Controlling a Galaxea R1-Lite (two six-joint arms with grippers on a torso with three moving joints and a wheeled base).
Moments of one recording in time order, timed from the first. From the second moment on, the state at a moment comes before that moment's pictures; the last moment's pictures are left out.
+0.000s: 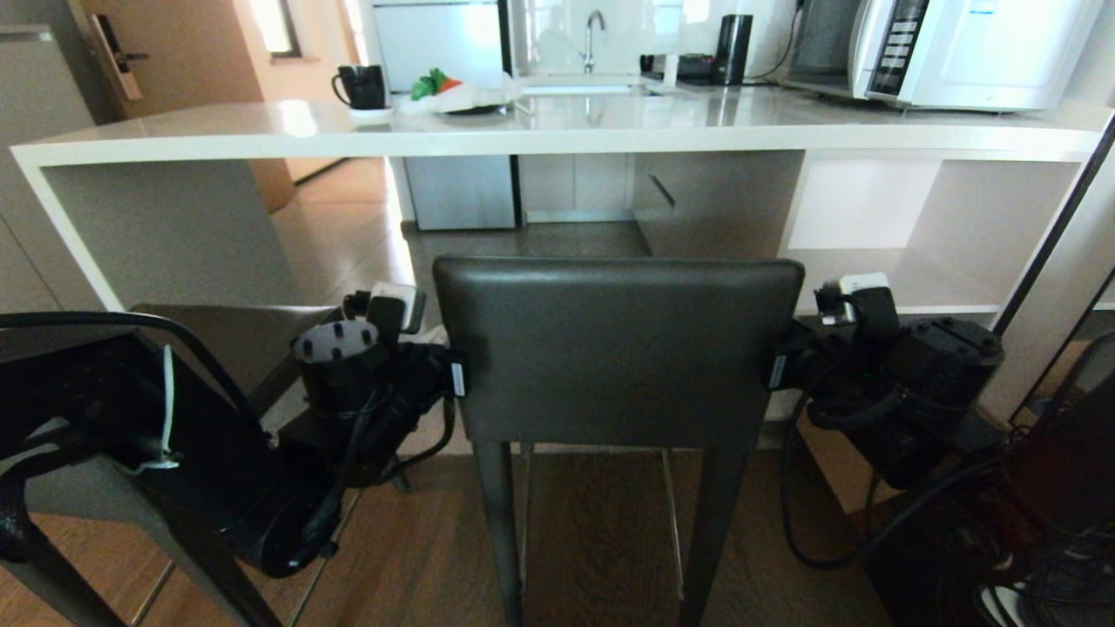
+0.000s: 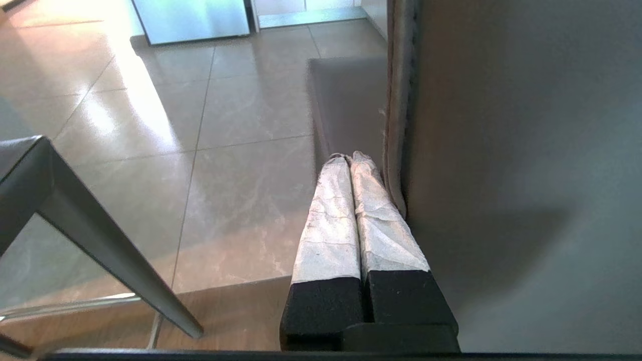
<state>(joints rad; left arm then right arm) -0.51 2.05 -0.71 -1.31 0.20 0.02 0.39 1.97 -0.64 -1.41 -0.16 -0.11</state>
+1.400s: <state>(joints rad) -0.45 2.15 -0.91 -1.28 0.23 0.08 0.35 2.10 -0.78 -1.41 -0.16 -0.16</state>
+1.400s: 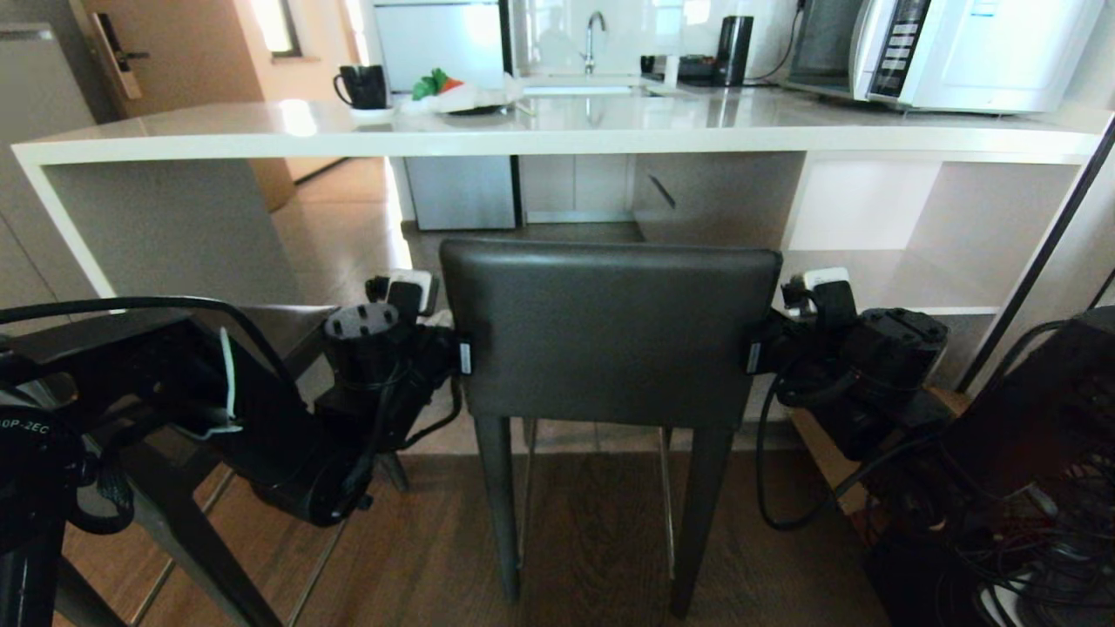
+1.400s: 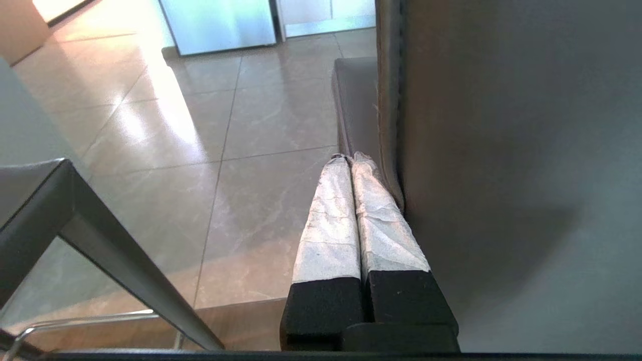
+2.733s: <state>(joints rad) -0.44 2.15 -0.84 -1.34 0.24 0.08 0.37 2.15 -0.89 -1.36 -0.16 -0.16</state>
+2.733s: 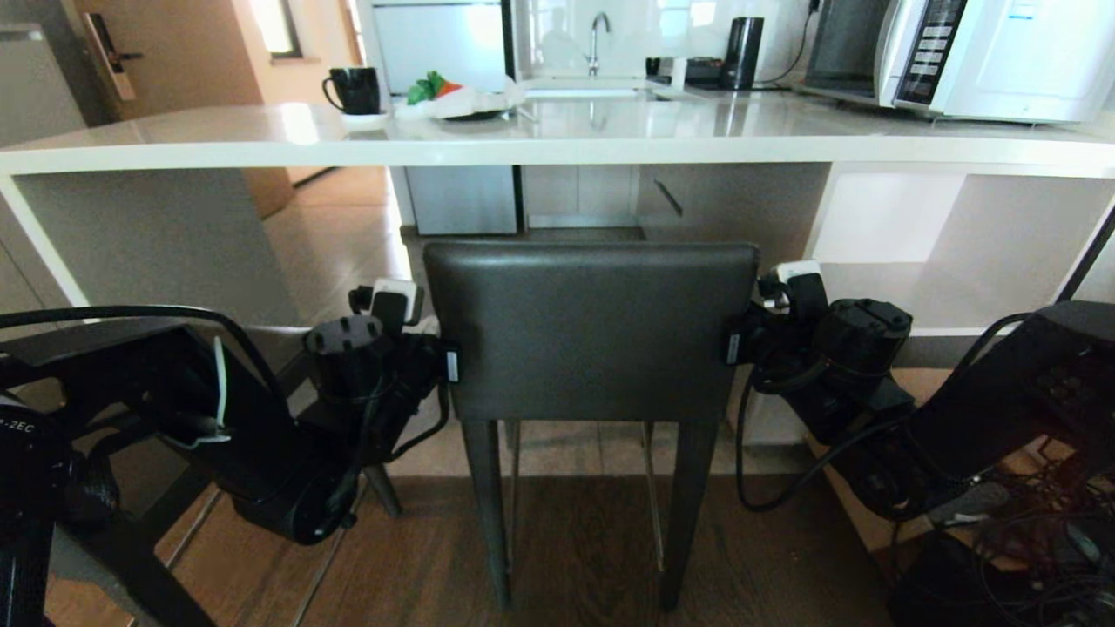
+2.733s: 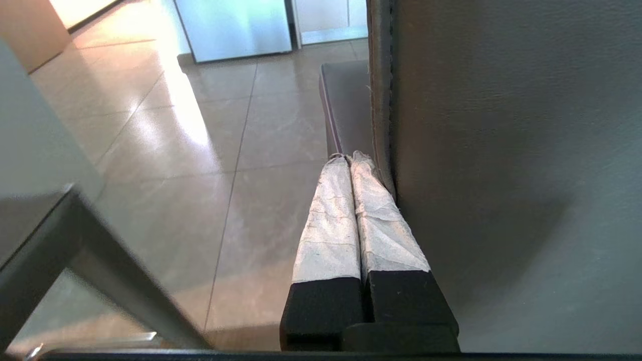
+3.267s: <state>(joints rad) -0.44 2.15 -0.84 -1.34 0.24 0.08 0.37 2.15 -0.89 -1.36 -0.16 -0.17</state>
